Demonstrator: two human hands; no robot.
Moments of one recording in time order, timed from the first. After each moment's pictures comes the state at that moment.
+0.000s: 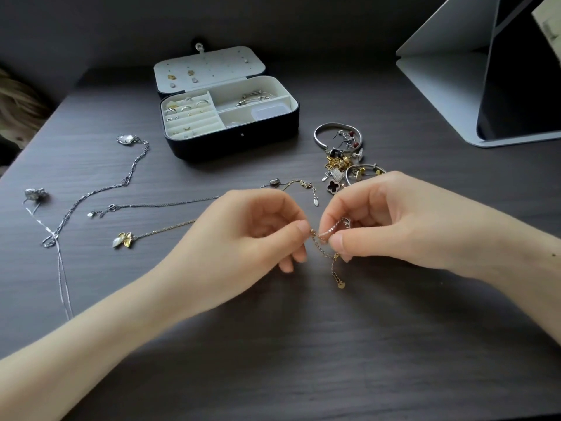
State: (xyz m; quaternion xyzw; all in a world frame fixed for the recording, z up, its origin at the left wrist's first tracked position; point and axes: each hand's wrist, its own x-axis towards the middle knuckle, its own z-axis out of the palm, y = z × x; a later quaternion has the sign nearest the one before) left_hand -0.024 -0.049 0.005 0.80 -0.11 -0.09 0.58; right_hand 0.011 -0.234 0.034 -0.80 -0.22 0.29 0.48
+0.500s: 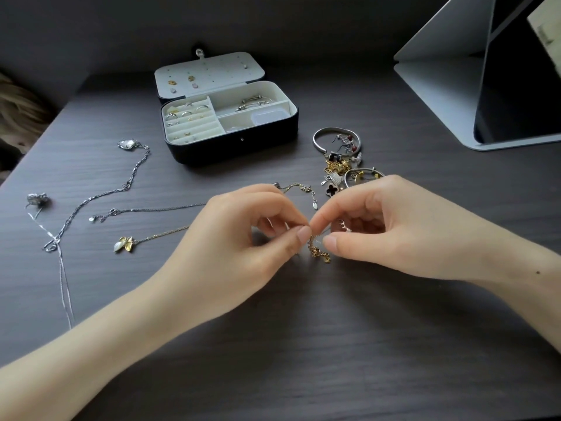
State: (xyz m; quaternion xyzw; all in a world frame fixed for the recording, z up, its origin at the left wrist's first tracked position) left_hand -0.022 -0.046 0.002 0.87 -0.19 0.05 0.45; right_hand 0.014 -0.235 0.026 -0.83 -0.30 0.20 0.42
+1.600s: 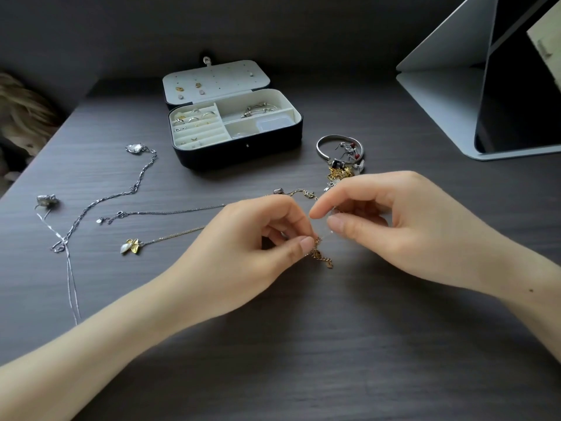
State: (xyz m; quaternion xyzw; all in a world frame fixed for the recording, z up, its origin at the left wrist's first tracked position) left_hand -0.021 -0.045 0.000 0.84 -0.17 -0.03 0.51; right_hand 0.018 -0.239 0.019 -0.84 -0.34 0.06 0.41
